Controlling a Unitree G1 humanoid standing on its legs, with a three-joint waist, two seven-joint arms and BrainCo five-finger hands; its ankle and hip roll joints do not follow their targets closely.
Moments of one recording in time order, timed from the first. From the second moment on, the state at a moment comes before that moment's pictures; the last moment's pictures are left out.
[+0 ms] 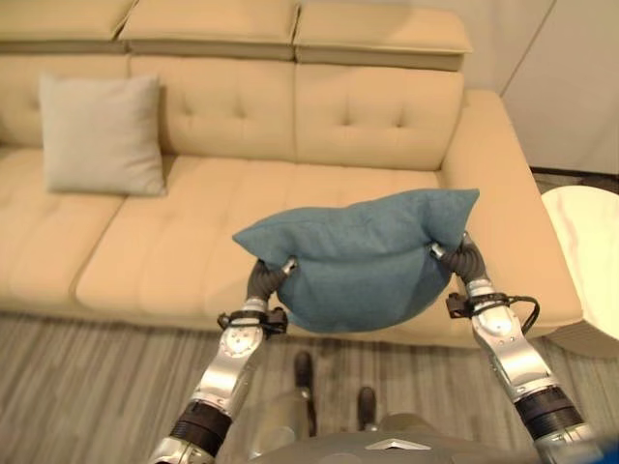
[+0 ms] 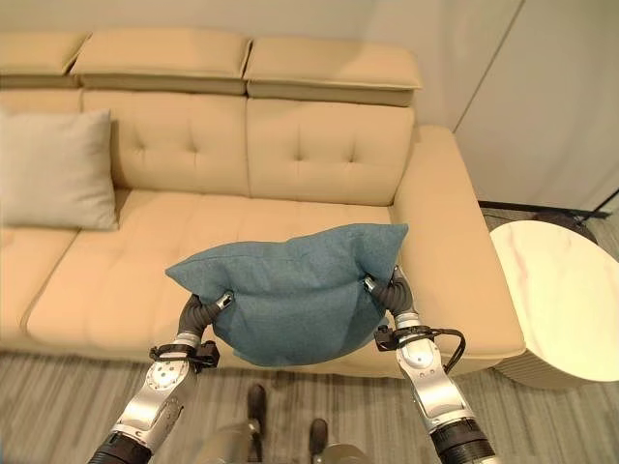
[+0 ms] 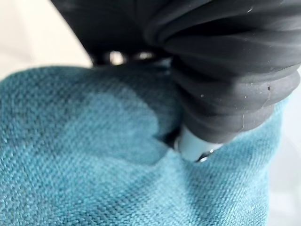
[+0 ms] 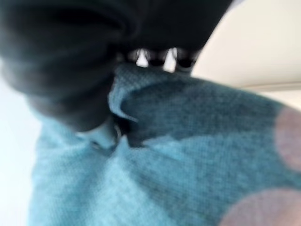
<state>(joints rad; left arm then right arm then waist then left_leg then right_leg) 0.00 0.29 -0.27 0.20 -0.37 -0.16 0.20 -0.06 -0.39 0.21 0.14 0.05 -0.10 -0.21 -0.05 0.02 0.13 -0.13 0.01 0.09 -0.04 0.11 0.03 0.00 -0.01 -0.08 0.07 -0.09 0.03</state>
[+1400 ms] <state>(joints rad) -0.36 0.40 -0.23 0.20 -0.34 -0.16 0.36 -0.45 -0.40 0.27 0.26 0.05 -0.07 -0.31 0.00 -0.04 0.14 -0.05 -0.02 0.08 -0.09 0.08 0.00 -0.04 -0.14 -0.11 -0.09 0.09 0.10</state>
